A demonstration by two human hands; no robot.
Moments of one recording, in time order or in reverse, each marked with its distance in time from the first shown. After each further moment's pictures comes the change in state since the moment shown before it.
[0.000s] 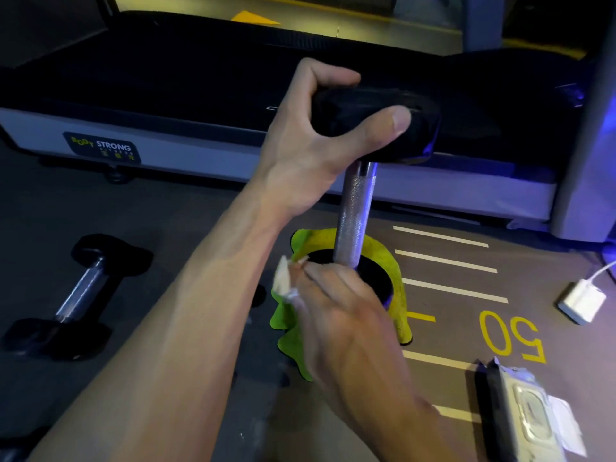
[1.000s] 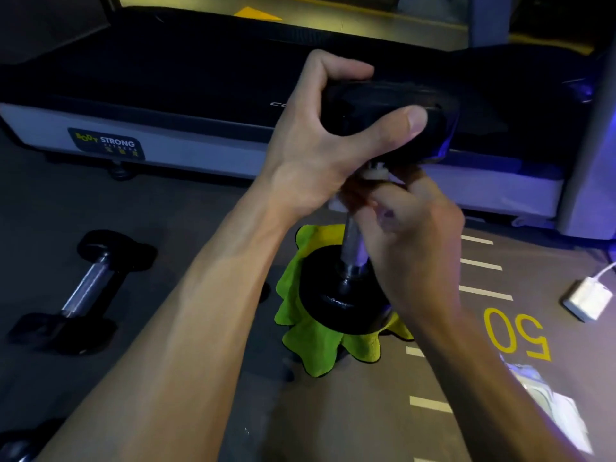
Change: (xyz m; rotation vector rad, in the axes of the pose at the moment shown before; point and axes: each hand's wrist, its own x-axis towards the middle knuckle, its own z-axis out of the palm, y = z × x) left_hand -0.007 0.001 -0.002 -0.002 -0.027 0.020; right_hand 0.056 0.042 -0.033 0.158 0.474 0.104
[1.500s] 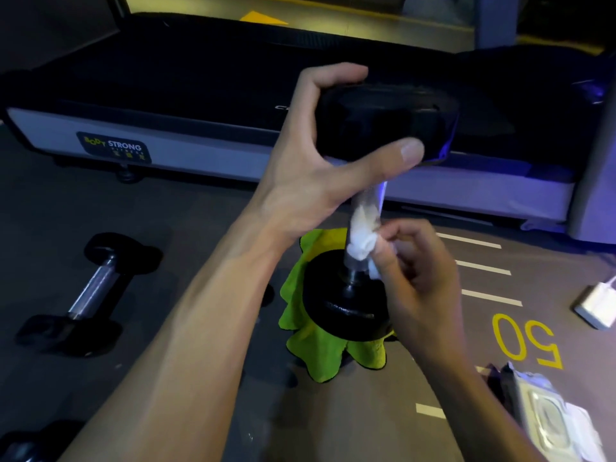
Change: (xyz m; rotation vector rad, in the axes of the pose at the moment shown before) left_hand -0.013 -0.013 -0.002 -0.078 -0.016 0.016; right_hand -0.042 0.018 0.002 0.660 -0.061 0.318
